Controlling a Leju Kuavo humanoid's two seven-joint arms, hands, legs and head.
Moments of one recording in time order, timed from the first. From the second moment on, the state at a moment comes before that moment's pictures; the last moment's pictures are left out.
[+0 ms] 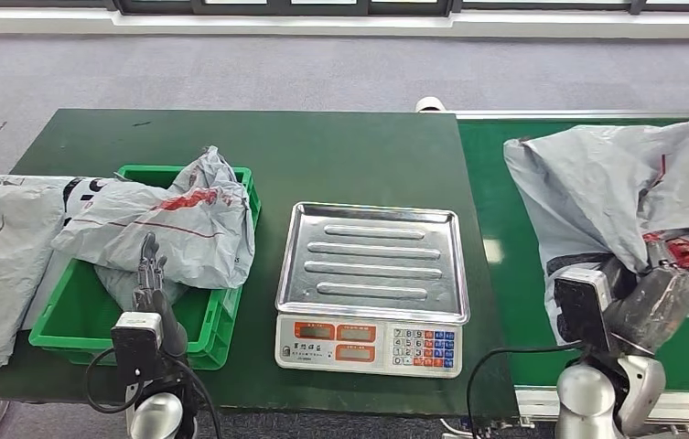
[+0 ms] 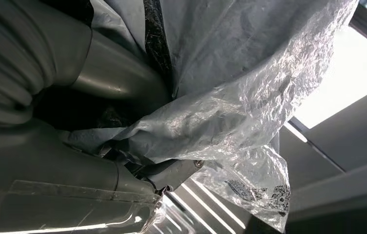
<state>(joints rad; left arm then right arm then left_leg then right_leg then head) 0.03 -0.23 -0.02 -1.47 -0.27 0.29 -0.57 -0.07 0.17 -0.32 -1.56 0.98 -0.64 -0.35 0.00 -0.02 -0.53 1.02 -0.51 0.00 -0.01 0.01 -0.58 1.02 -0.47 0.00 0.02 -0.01</state>
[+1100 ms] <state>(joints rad) -0.12 -0.24 -0.03 -1.26 -0.18 0.27 -0.63 -0.59 0.29 0.09 -0.59 0.97 -0.39 -0.58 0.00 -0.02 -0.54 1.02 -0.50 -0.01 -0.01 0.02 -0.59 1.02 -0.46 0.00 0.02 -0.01</state>
